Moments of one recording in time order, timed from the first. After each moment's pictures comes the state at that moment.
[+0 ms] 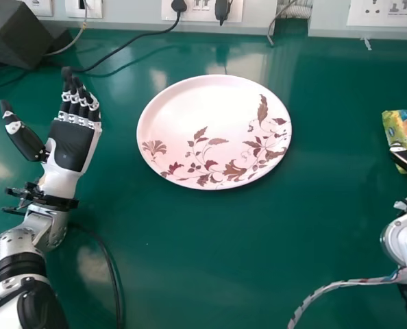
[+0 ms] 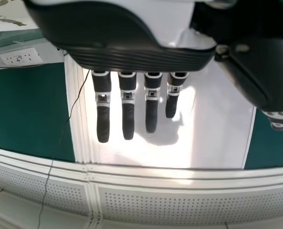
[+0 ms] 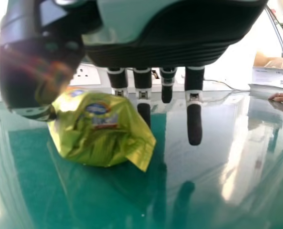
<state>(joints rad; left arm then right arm) -0.61 0.28 0.77 0.87 -1.12 0.83 -0.90 -0.33 -0.54 0.01 -0.11 -1.53 0.85 0.82</state>
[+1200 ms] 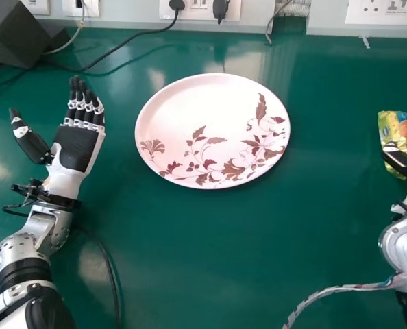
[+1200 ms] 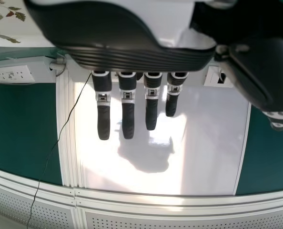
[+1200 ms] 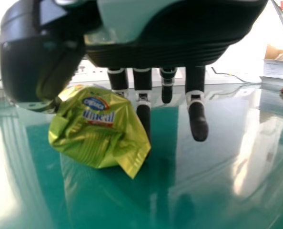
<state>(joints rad) -0.58 0.22 0.80 0.76 -1.16 0.77 -0.70 -0.31 -0.50 0.00 -0.22 -1.59 0.80 0.92</state>
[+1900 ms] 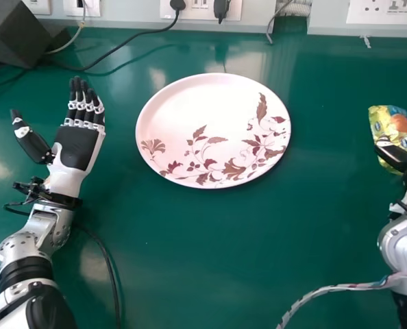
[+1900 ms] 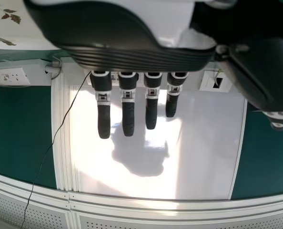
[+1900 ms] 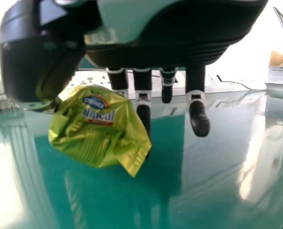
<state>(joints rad) -0.60 0.23 0.80 0.80 -1.16 0.77 -0.70 -0.32 -0.45 -0.05 -0.31 -1.67 0.72 0.98</state>
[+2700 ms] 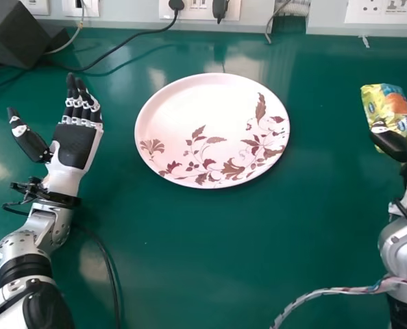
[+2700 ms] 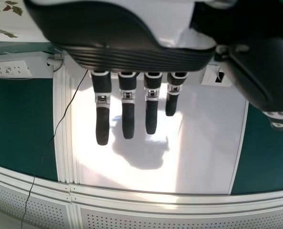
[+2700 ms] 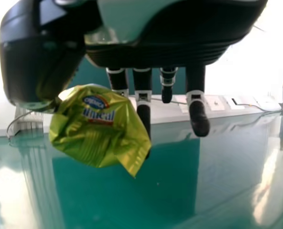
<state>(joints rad) -0.61 0.24 0.80 0.84 -1.16 0.77 -0.75 -0.32 -0.36 -0.10 -0.46 -1.78 0.57 1.00</state>
